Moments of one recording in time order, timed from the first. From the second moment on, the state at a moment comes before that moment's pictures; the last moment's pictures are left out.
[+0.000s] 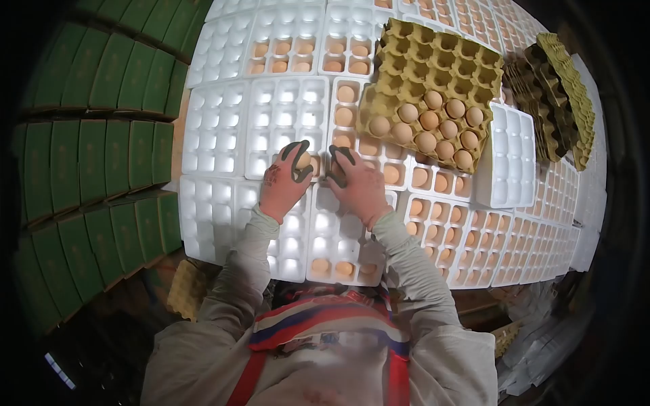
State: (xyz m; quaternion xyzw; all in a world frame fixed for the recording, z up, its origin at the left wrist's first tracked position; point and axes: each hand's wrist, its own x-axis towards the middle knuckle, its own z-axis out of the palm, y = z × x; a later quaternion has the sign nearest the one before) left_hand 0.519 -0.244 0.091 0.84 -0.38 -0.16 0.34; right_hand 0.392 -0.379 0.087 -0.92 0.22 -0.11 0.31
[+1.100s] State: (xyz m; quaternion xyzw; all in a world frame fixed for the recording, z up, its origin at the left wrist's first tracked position) left_hand 0.541 -0.384 0.082 0.62 -0.34 -0.36 0.61; right_hand 0.322 -0.602 0.152 -0.54 0.25 -0.26 0.76
